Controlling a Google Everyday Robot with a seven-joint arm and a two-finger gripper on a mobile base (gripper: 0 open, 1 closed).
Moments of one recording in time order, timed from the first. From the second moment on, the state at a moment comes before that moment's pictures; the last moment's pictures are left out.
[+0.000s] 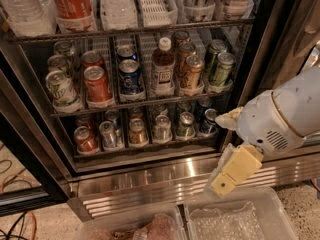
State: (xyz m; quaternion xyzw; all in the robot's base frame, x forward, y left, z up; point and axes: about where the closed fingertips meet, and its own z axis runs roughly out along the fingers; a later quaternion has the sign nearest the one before) arm 0.376 -0.106 0.875 -0.54 0.78 0.21 0.22
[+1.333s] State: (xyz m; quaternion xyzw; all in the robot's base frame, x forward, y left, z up) arm 0.356 0.009 0.835 -0.51 0.73 0.27 0.38
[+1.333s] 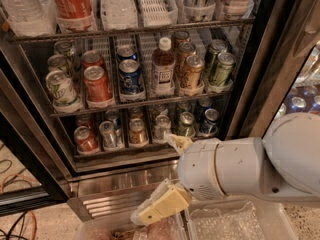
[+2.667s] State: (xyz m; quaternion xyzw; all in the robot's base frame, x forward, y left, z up) arm 0.377 0.081 0.791 -0.43 0.72 0.31 0.45
